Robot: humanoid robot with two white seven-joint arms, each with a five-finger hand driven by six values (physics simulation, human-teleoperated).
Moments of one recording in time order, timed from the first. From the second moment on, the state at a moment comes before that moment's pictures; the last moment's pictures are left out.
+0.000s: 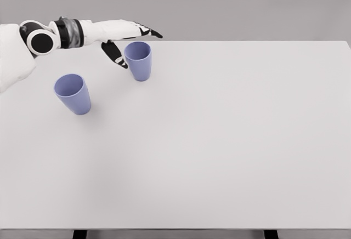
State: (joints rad) left arm -1.24 0.46 -1.30 -0.76 0.00 -0.61 -0.36; right arm -0.01 0.00 0.04 0.14 0.11 -0.13 0.58
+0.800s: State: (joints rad) left arm -1.22 0.37 -1.30 -0.61 -0.03 -0.61 -0.36; right arm -0.01 0.00 0.04 0.14 0.11 -0.13 0.58
